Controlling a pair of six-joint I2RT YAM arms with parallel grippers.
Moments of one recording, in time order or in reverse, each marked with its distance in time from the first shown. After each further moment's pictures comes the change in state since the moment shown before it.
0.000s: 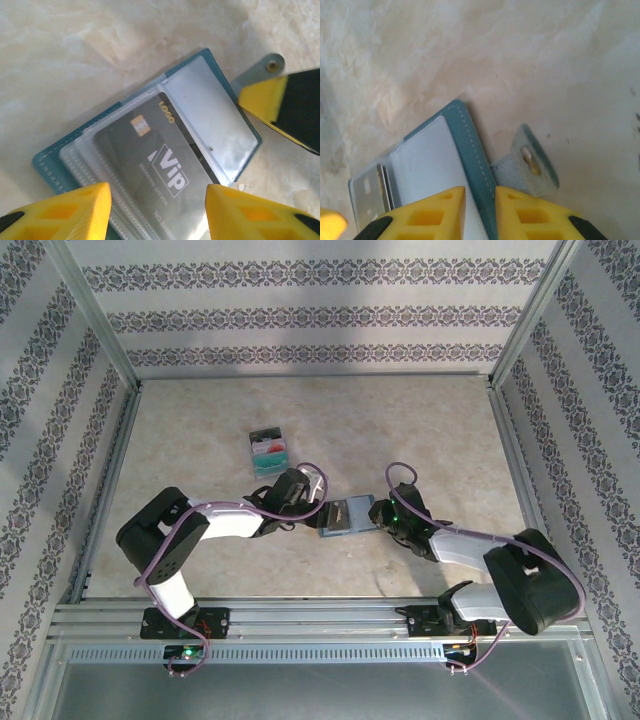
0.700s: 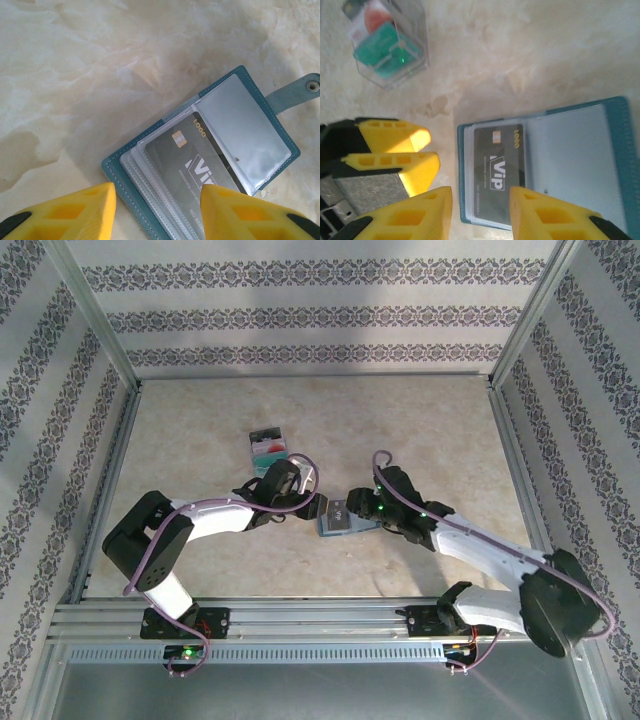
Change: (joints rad) left arm 0.058 -0.064 0.021 -0.105 -0.034 0.074; right arm 0.145 -0.072 0.284 -0.325 -0.064 -0.182
